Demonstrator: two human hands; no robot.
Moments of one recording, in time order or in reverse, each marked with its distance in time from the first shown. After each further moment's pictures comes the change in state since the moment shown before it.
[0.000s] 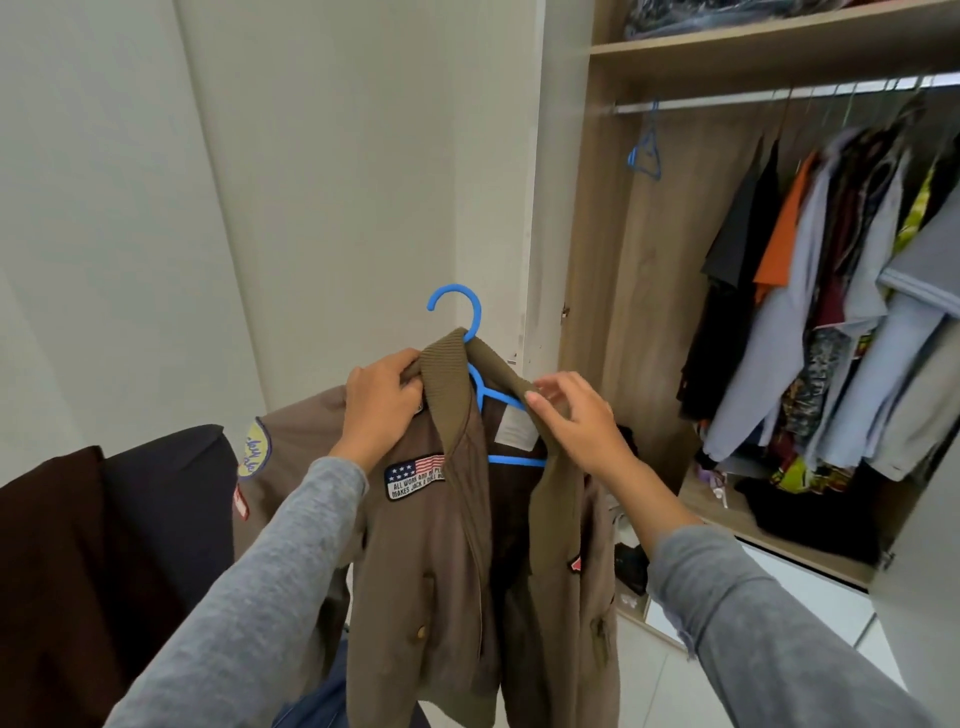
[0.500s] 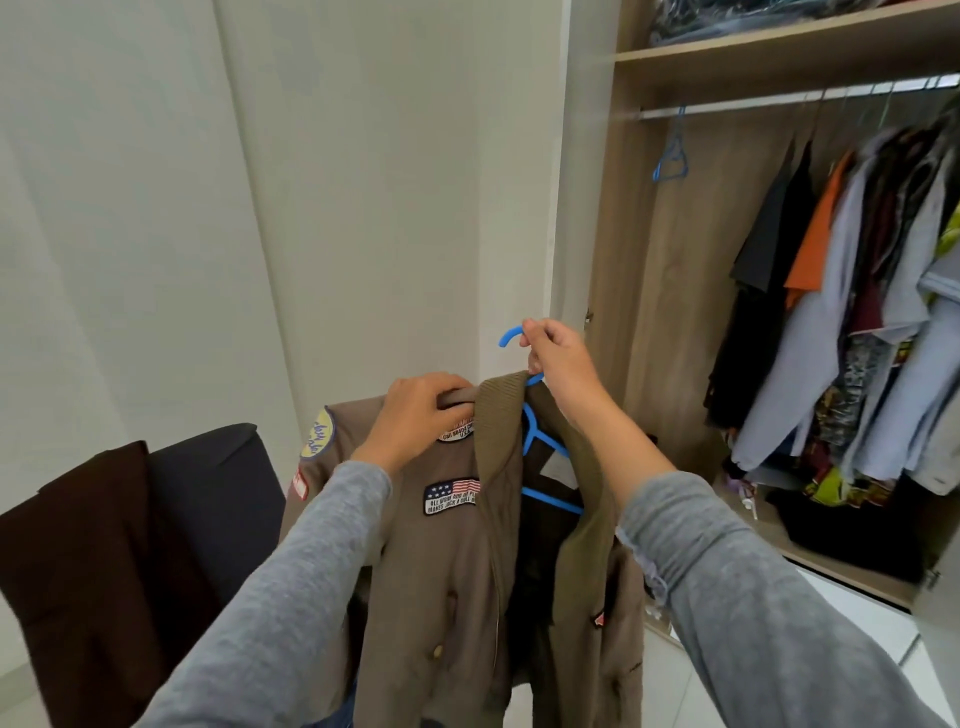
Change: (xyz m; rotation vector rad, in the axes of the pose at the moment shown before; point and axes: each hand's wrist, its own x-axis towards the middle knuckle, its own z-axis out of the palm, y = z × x) left_hand -0.008 -0.006 -0.003 0.041 -0.252 0.126; right_hand 0.046 -0.074 0.008 0.592 0.099 0.107
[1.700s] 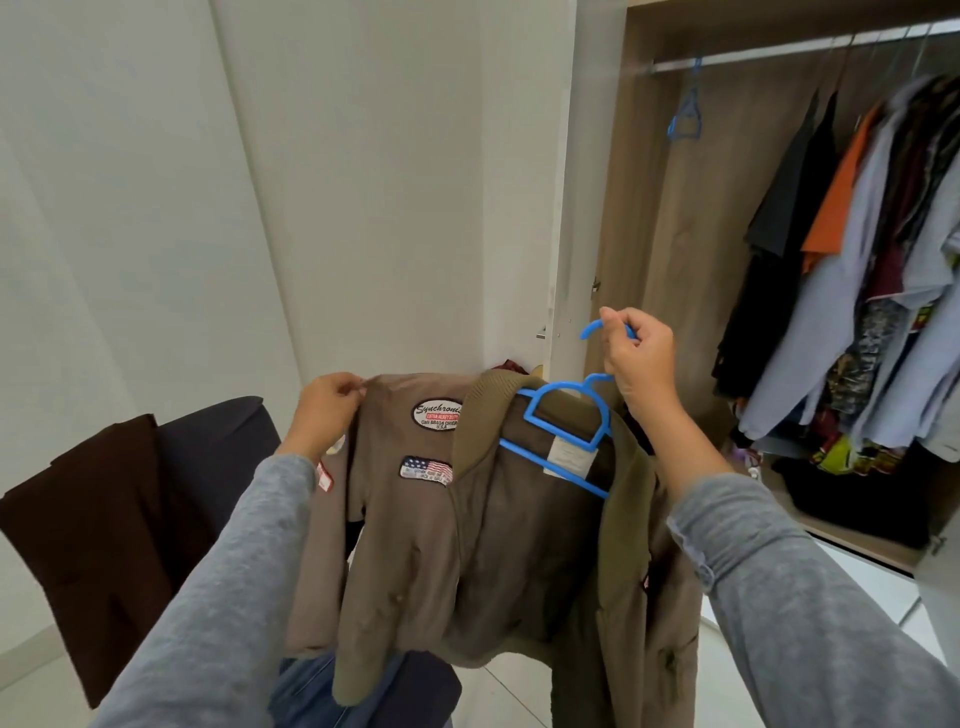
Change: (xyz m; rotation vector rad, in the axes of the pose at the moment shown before) left_hand -0.032 -0.079 -0.035 -0.078 0.168 -0.452; right_hand -0.019 0.035 -0.053 -0.105 0.255 -0.129
